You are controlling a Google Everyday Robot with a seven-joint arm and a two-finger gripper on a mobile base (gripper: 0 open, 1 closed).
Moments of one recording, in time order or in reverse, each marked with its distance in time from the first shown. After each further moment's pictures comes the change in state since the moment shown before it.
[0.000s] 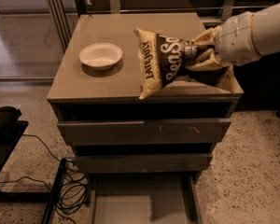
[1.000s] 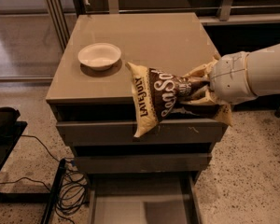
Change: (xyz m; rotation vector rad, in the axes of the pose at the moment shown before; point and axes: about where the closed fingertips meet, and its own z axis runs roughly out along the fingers) arm -0.012 0.084 0.004 -0.050 -0.014 -0.023
